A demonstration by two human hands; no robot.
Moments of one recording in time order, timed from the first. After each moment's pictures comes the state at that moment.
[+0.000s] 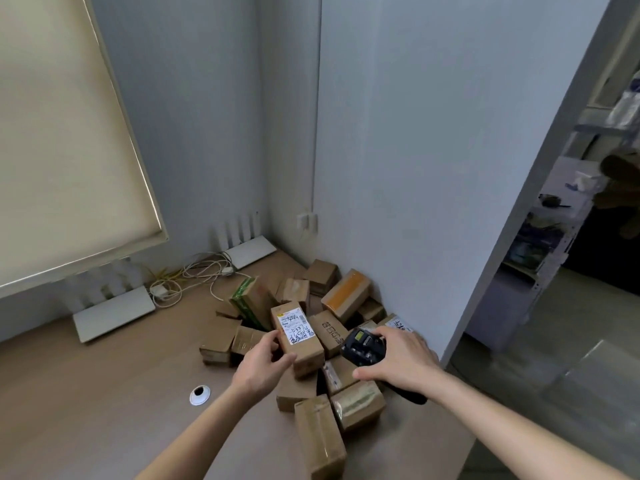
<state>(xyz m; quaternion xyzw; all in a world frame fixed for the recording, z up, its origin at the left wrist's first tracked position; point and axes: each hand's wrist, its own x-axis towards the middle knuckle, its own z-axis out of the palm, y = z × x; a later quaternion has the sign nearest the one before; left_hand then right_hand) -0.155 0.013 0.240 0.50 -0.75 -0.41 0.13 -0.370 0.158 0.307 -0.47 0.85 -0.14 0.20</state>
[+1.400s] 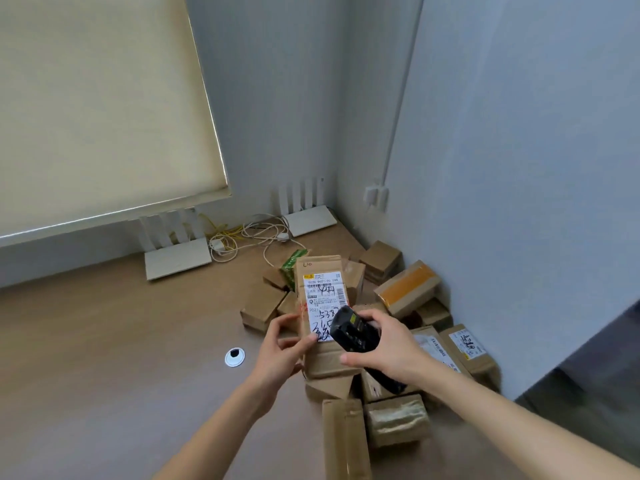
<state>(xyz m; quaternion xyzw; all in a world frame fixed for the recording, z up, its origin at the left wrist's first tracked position) -0.173 -0.015 0.176 0.53 -0.44 -0.64 0.33 -0.393 0.027 0.206 -0.58 0.69 -0.25 0.35</state>
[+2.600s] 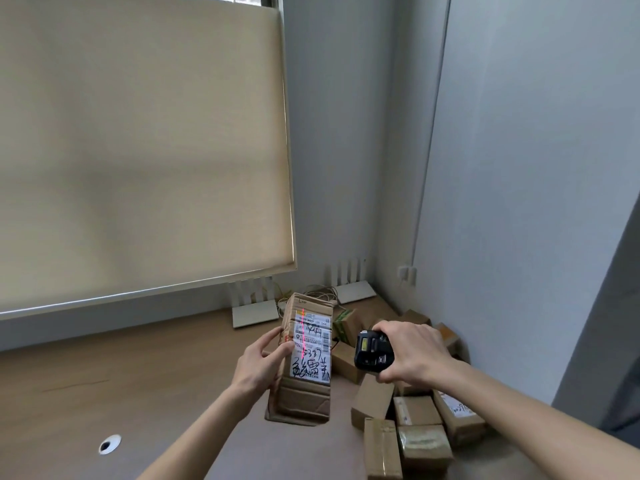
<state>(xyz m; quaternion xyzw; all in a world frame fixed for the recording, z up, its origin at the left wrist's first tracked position) -0.005 0.159 0.360 0.59 -0.54 -0.44 0.40 -0.291 0.192 0.416 -0.75 0.66 -0.06 -0.02</state>
